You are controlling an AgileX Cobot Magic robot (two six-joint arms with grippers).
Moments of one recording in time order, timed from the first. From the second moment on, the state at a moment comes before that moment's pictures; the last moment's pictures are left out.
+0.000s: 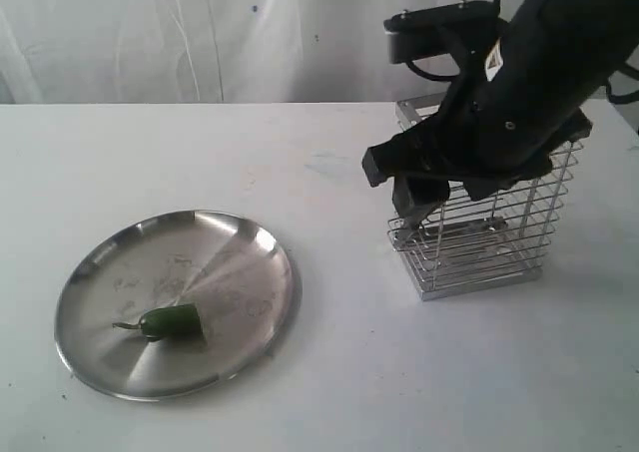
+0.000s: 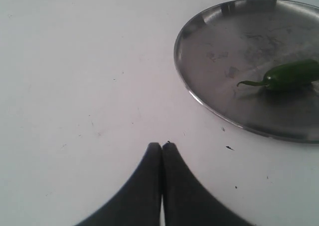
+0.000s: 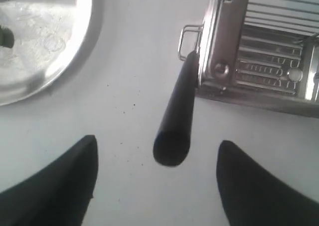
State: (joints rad) left arm 0.00 0.00 0.02 0.05 0.51 -0.03; right arm 0.56 1.47 -1.28 -0.04 1.04 0.20
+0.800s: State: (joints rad) left arm 0.00 0.00 0.02 0.05 0.51 -0.03; right arm 0.56 1.58 -1.30 -0.13 1.00 0.27
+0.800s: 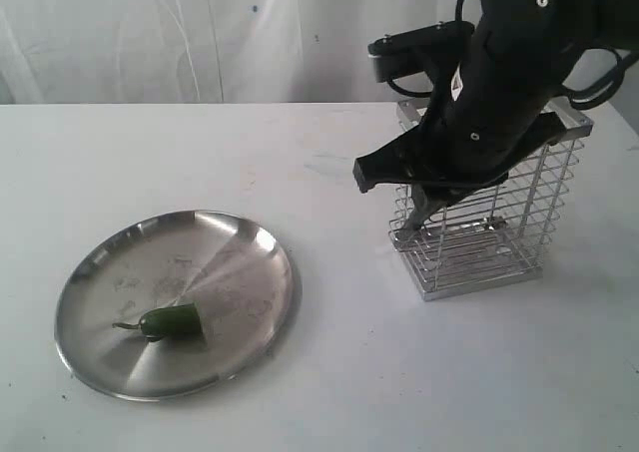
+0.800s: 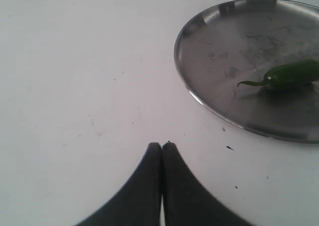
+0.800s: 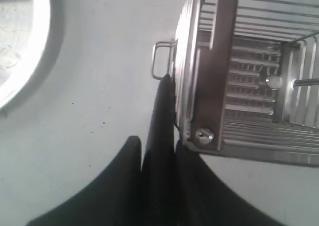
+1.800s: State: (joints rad) left arm 0.00 0.00 0.02 0.05 0.51 -0.03; right arm 0.56 1.35 -1.31 -0.16 1.11 0.27
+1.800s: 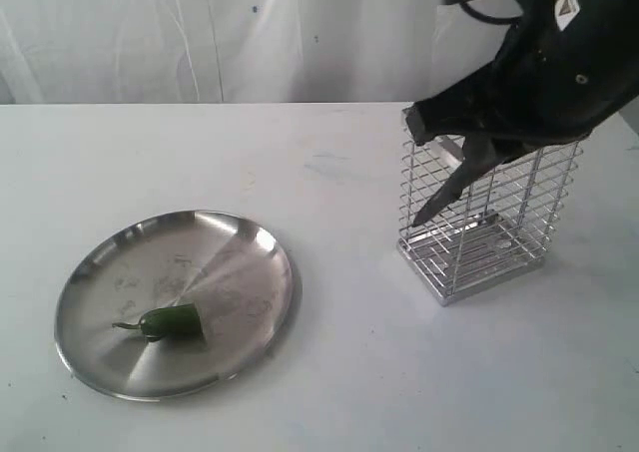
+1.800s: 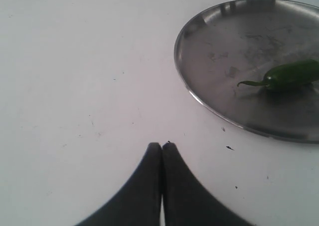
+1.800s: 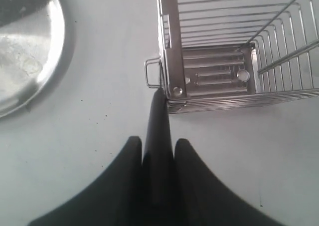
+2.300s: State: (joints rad) left arm 0.00 0.00 0.02 0.05 0.51 -0.03; right arm 0.56 1.31 -1.48 -0.16 1.11 0.27
